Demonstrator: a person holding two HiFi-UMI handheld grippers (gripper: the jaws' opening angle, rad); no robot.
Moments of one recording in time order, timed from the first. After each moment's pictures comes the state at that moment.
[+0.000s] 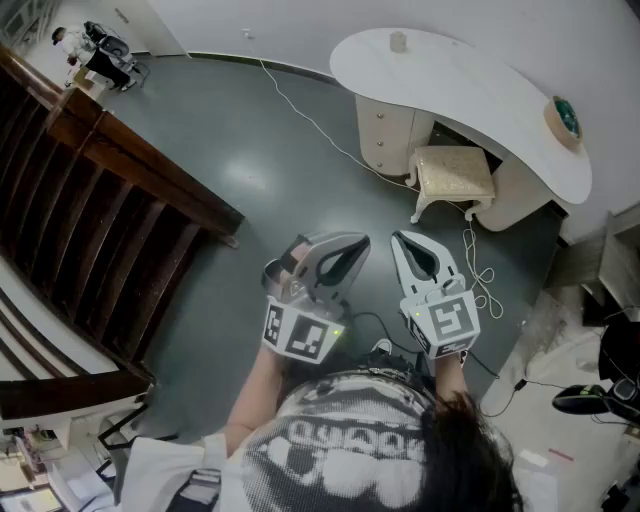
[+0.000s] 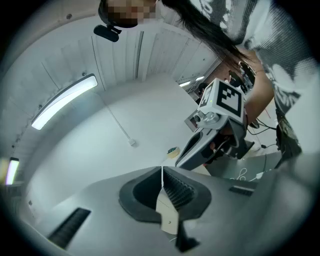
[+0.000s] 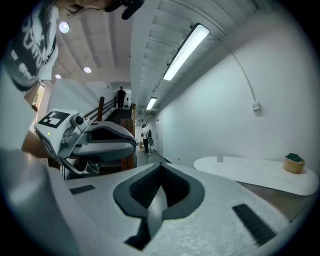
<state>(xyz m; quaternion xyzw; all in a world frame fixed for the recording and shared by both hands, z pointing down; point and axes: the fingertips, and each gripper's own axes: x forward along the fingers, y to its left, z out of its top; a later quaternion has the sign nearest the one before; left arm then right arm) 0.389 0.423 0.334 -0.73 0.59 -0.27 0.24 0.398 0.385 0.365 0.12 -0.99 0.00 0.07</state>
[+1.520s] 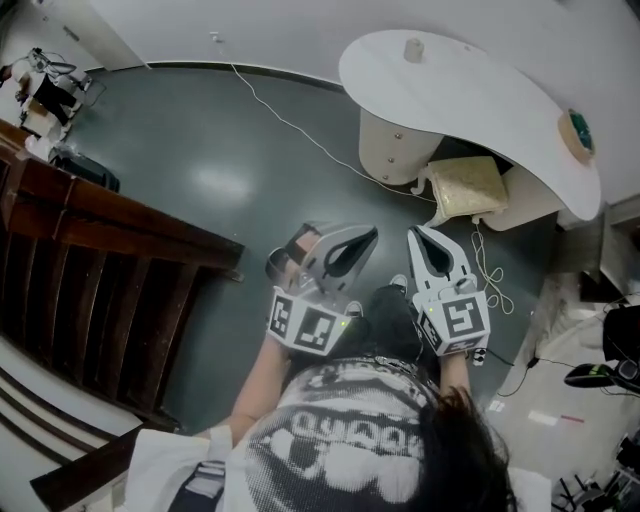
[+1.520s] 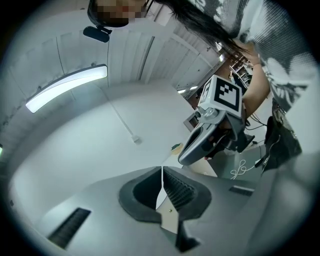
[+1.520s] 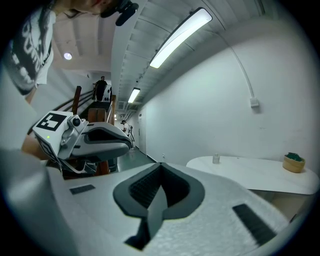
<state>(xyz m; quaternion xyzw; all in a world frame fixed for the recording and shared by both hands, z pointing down) 0.130 0.346 0.335 -0.77 0.53 -0.25 0.25 0.162 0.303 0.360 0.23 -0.97 0.02 0.09</state>
